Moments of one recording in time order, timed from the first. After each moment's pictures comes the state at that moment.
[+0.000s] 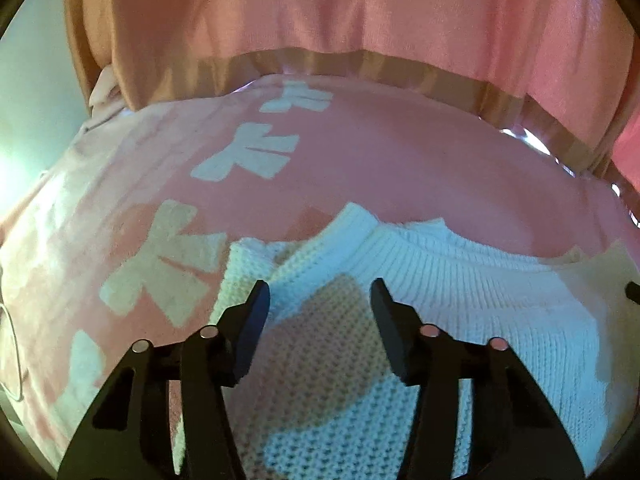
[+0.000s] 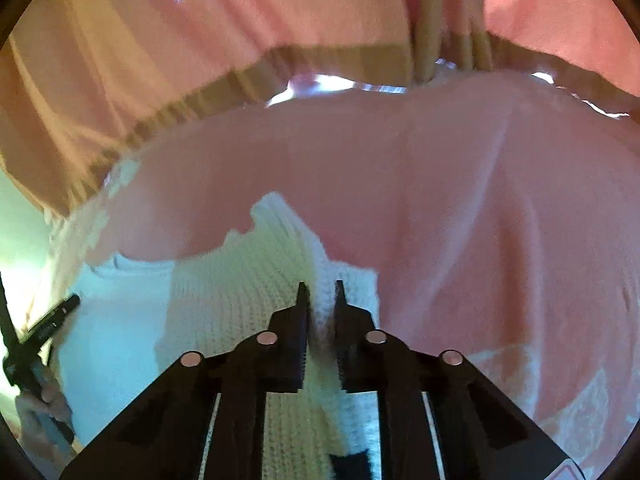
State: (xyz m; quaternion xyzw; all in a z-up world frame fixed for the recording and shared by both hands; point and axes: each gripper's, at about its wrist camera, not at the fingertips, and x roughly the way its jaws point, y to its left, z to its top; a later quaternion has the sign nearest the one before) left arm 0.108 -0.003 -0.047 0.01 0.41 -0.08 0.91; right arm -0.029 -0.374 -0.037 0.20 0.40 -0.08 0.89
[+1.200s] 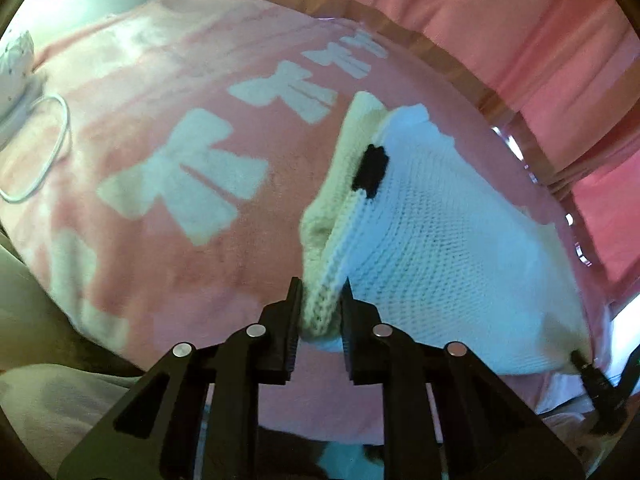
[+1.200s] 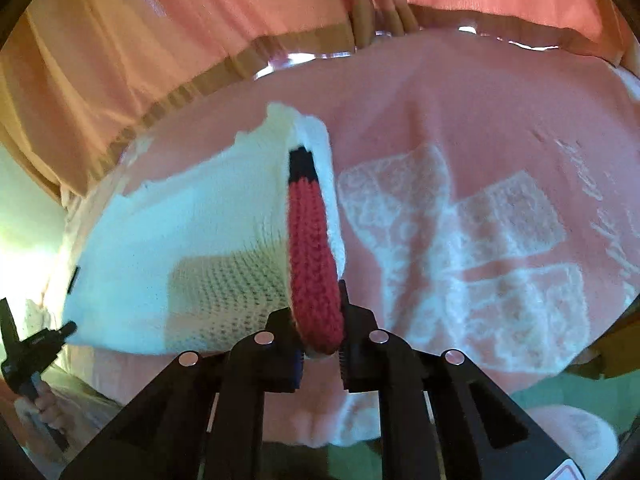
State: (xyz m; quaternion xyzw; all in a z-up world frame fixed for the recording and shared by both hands) left arm -0.040 0.122 -0.056 -0.15 0.50 -0.10 0.85; right arm -0.205 -0.329 -0.060 0.23 0.42 -0.11 0.87
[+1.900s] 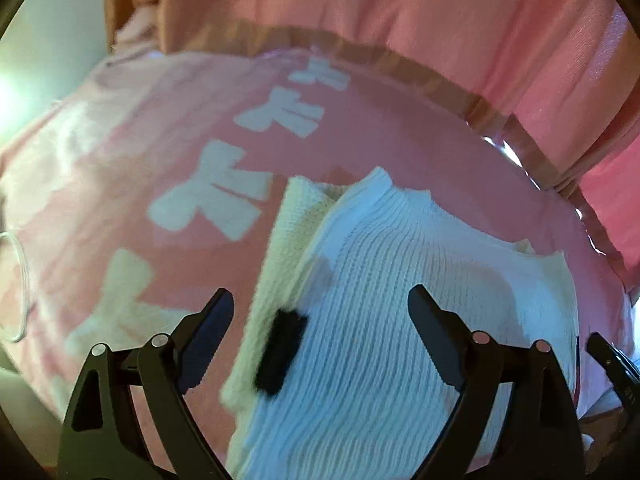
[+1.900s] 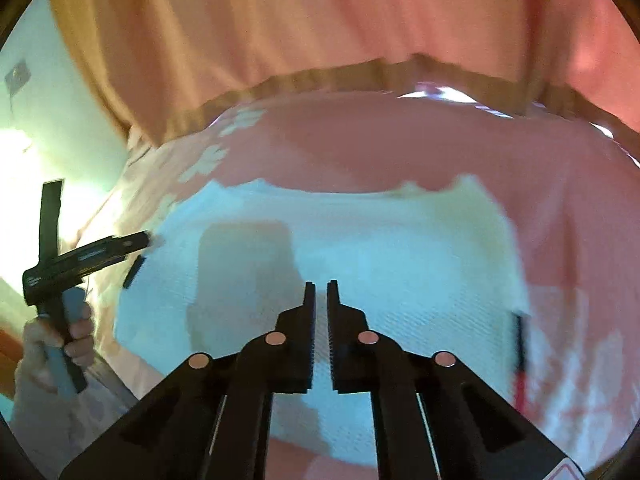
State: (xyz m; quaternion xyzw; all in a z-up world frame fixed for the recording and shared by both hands) left arm 0.059 0.059 -0.024 -0.08 0.48 -0.12 0.87; right arm -0.079 -0.234 0.013 0.12 0.41 0.04 0.90
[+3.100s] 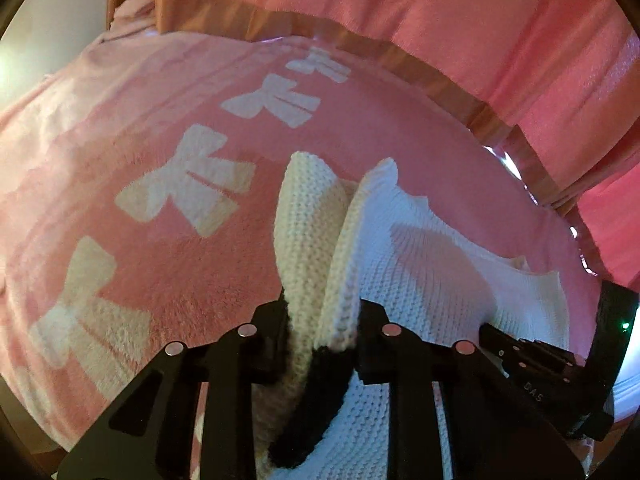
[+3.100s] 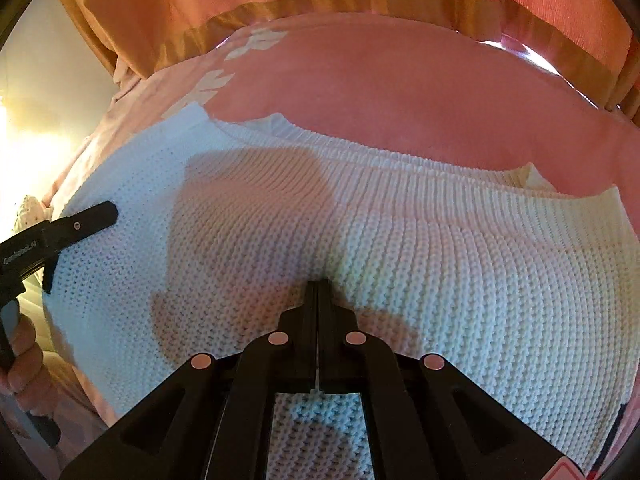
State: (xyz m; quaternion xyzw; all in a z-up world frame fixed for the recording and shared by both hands) left arm 0.062 0.044 -0.033 -0.12 0.47 -0.11 0.87; right arm 0.018 -0.182 -0.053 0.08 0.50 0.07 0.86
